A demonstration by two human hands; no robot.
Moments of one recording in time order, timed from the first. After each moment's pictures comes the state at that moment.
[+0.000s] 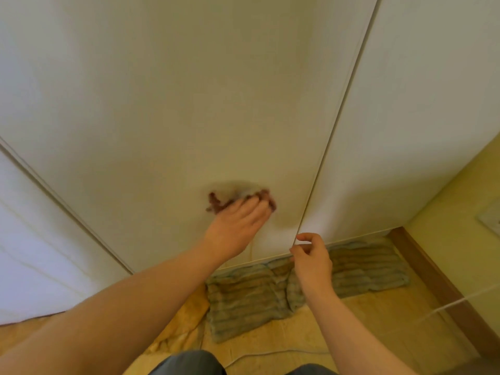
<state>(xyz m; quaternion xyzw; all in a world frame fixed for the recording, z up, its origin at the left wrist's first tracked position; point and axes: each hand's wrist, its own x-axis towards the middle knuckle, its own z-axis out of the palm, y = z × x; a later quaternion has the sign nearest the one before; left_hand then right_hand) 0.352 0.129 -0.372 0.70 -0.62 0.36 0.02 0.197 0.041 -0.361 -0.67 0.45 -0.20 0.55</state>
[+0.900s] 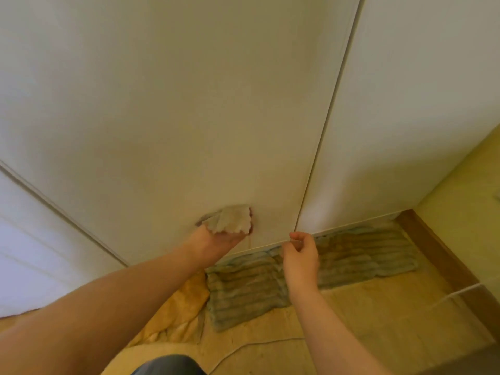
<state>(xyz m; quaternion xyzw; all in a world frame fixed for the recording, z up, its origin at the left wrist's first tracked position) 0.359 0.158 -0.413 0.77 -0.63 0.13 -0.07 0.207 0.050 -0.413 -0.60 0.49 -0.23 0.59</state>
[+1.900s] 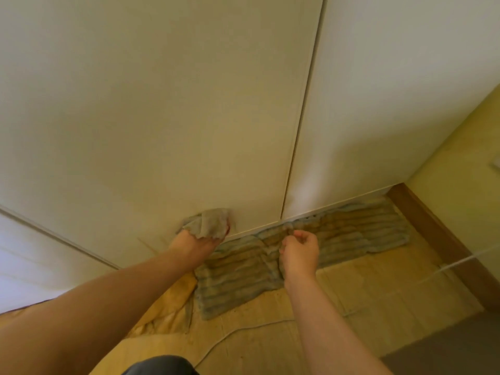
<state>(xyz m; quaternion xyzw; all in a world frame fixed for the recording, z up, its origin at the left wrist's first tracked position) 0.382 0.170 -0.528 0.84 -0.53 -0.07 -0.11 0.203 0.034 -0.458 -0.45 0.59 -0.24 0.63</state>
